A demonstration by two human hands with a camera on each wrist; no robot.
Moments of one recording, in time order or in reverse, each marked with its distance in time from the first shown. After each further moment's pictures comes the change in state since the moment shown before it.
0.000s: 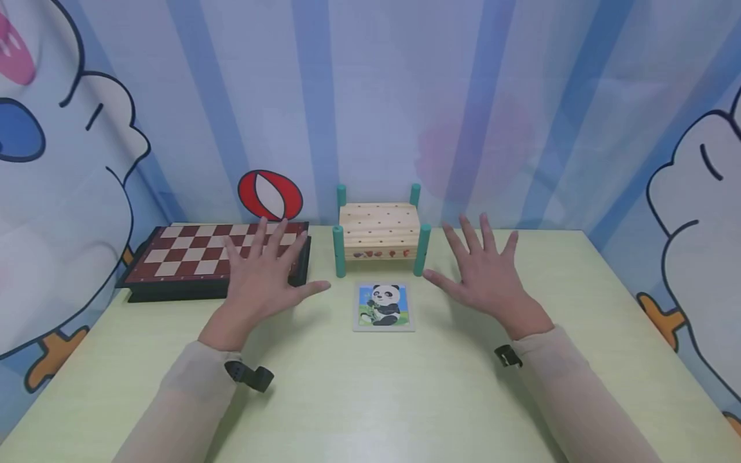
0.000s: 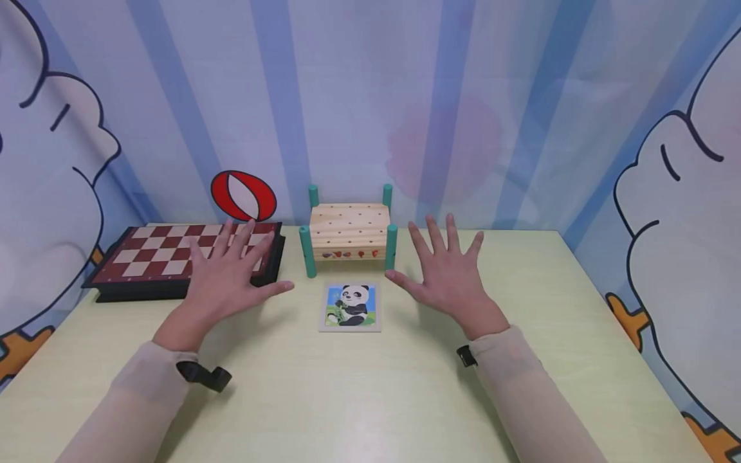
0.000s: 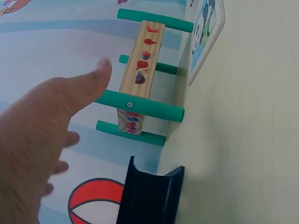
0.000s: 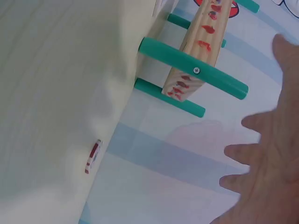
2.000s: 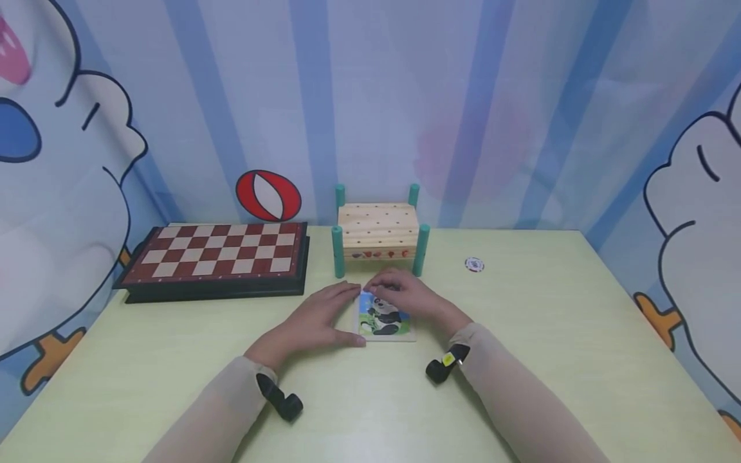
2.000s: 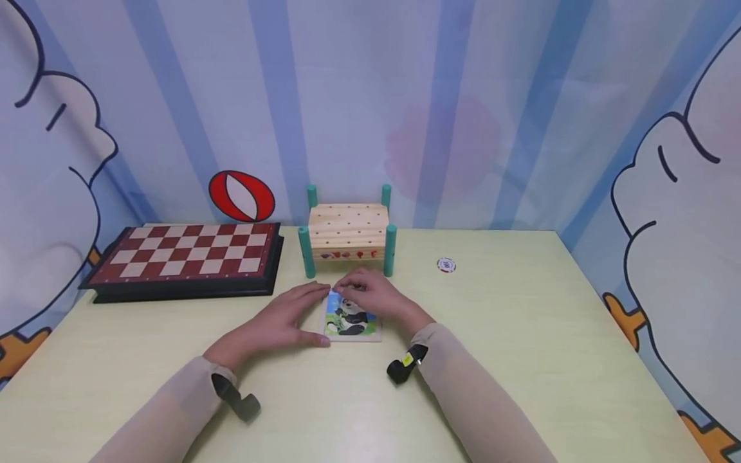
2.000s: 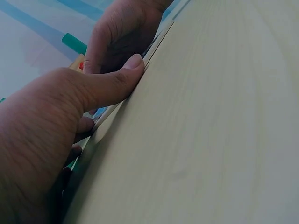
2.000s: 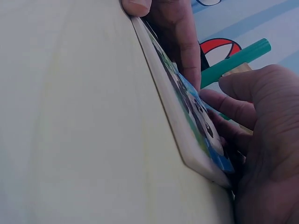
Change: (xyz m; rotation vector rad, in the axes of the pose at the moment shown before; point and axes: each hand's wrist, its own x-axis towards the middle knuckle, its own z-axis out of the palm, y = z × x) left_hand -0.018 0.049 0.070 -0.432 -0.337 0.253; right_hand 0.037 -0.073 0.078 0.927 -0.296 -0.210
